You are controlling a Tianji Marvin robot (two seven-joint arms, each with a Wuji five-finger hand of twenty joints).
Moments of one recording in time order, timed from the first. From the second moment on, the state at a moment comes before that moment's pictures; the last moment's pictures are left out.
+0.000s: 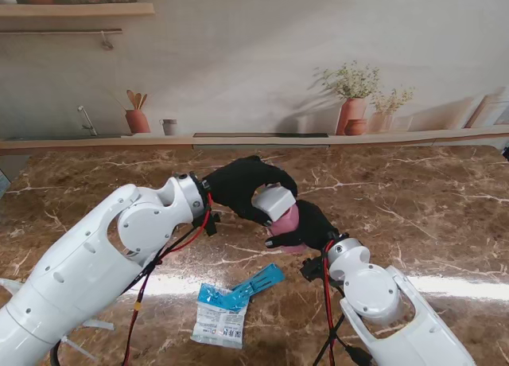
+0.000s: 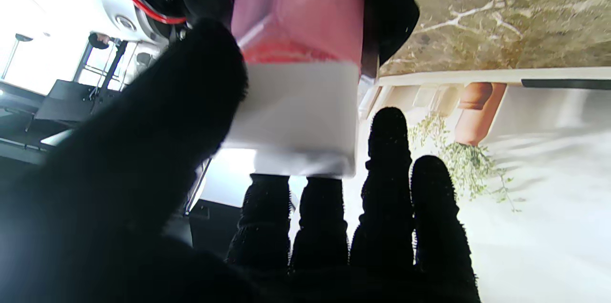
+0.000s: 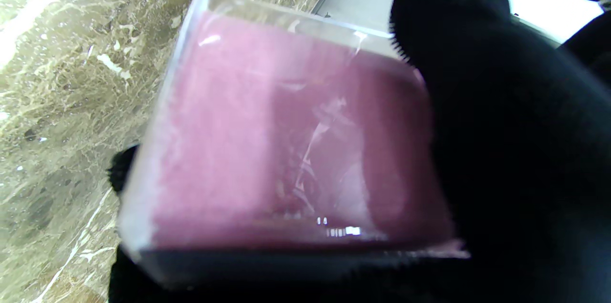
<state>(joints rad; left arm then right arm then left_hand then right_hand) 1.13 -1.08 -0.90 -1.64 0.46 -0.35 -0.27 -1.62 -1.14 1.19 -1.75 -0.13 0.06 0.01 0.70 -0.80 0.88 -0.22 0.45 -0.09 0.63 0.46 0.60 -0.01 0.41 0.46 0.63 0.14 0.45 0.84 0.10 0.07 0.95 0.78 0.66 -1.09 0.87 -0.26 0.82 -0.11 0.62 0.97 1.04 0.01 0.44 0.92 0.97 0.04 0.47 0.83 0.69 0.27 1.53 0.86</state>
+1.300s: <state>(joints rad) 1.22 -1.08 -0.96 -1.76 0.50 -0.15 -0.24 -1.60 -1.15 1.17 -1.73 -0.15 0.06 0.02 0.57 -0.47 0.42 -0.06 0.46 0.07 0.47 0.50 0.71 0.03 0.42 0.58 0.58 0.20 0.43 0.87 0.04 0.14 0.90 0.96 0.66 -1.09 0.87 -0.26 0.82 -0.11 0.62 0.97 1.04 0.01 0.44 0.92 0.97 0.04 0.47 0.83 0.69 0.27 1.54 0.86</state>
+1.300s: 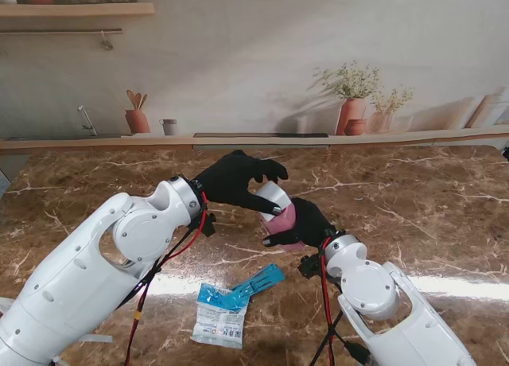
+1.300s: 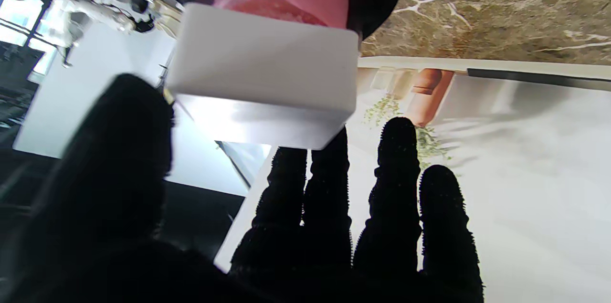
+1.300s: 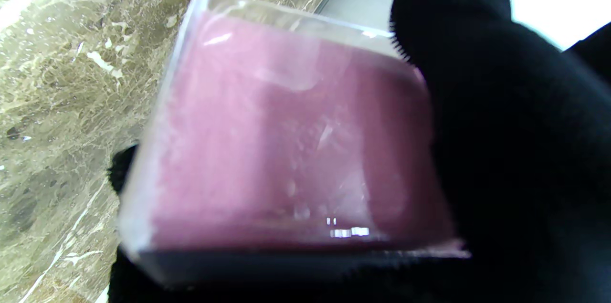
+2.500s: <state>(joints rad) 1.15 -1.08 -0.89 -1.83 0.48 0.17 -0.31 -1.60 -1.16 1.19 -1.74 -0.05 0.11 -0.01 0.54 -0.30 0.03 -0.06 0.49 0.15 0.30 0.42 0.61 0.13 0.33 0.51 0.51 0.25 0.39 0.85 -0.01 0.20 0.84 1.09 0.66 -1.09 0.88 -0.26 0.82 -0.11 0.62 0.97 1.04 0.01 0.44 0.92 0.97 0.04 0.48 0.84 0.69 0.27 1.54 0.86</state>
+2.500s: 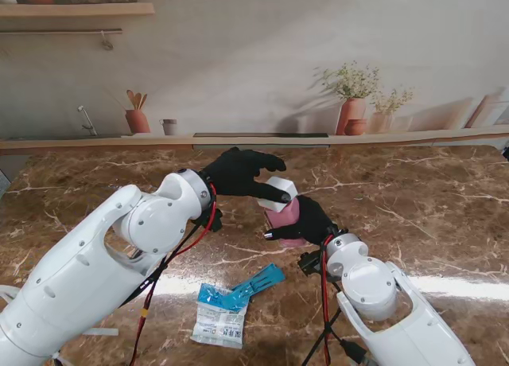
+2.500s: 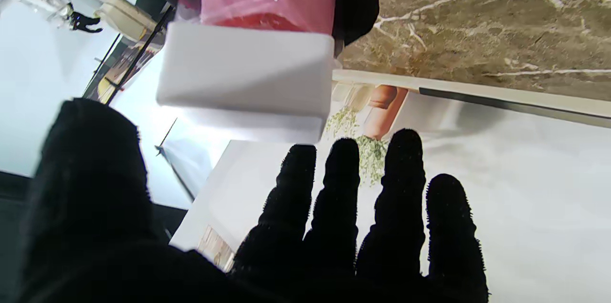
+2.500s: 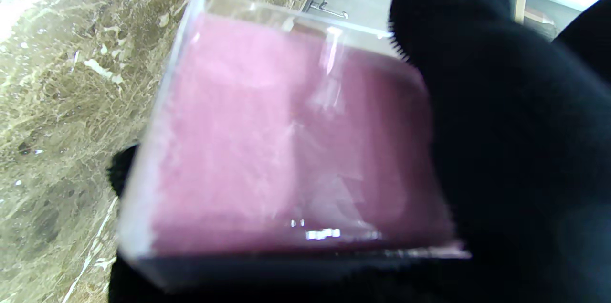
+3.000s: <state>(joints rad) 1.07 -1.05 -0.89 -1.80 0.39 -0.14 -0.54 -1.63 -1.16 1.21 -1.78 -0.05 0.13 -0.03 0.83 -0.52 1.04 -0.10 0.24 -0.13 0.24 0.36 0.34 -0.05 0.19 0.30 0.20 0.10 0.18 0.63 -0.08 0.03 0.37 0.92 0.66 -1.09 0.88 -0.26 0.82 -0.11 0.62 0.97 1.04 0.01 0.45 0.92 0.97 0.04 0.49 0.84 0.69 0.27 1.54 0.86</state>
